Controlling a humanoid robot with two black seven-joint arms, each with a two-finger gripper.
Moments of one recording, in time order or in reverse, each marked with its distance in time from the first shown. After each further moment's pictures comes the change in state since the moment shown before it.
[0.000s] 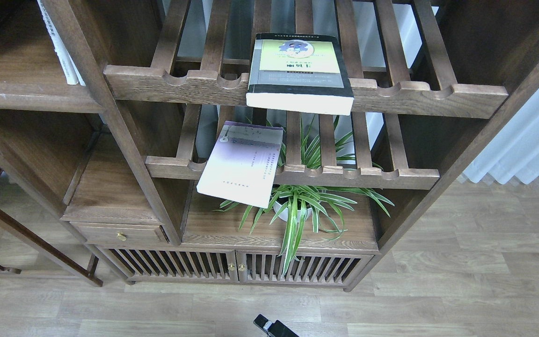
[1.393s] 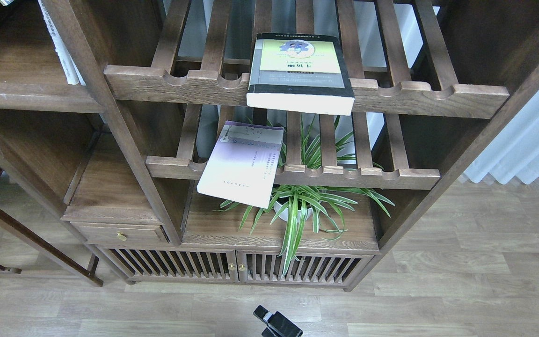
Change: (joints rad) left arm 0.179 0.016 0.049 -0.048 -0.430 0.000 -0.138; right arm 0.019 0.000 0.005 0.013 0.002 0.000 0.003
